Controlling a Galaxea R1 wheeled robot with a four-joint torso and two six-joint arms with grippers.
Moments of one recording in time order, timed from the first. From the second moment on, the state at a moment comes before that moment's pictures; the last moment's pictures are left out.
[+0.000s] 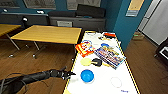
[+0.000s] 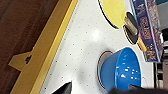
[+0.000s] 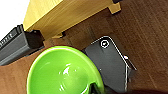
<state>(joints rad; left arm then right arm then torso) 0.37 2.50 -1.85 -0.20 0.39 -0.53 -1.25 1.92 -1.29 0.66 0.21 -0.23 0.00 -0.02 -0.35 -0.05</state>
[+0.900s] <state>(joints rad) 0.34 2.77 -2.11 -0.20 0.45 -0.55 -1.24 1.95 -1.32 0.66 0.20 -0.23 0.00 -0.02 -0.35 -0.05</state>
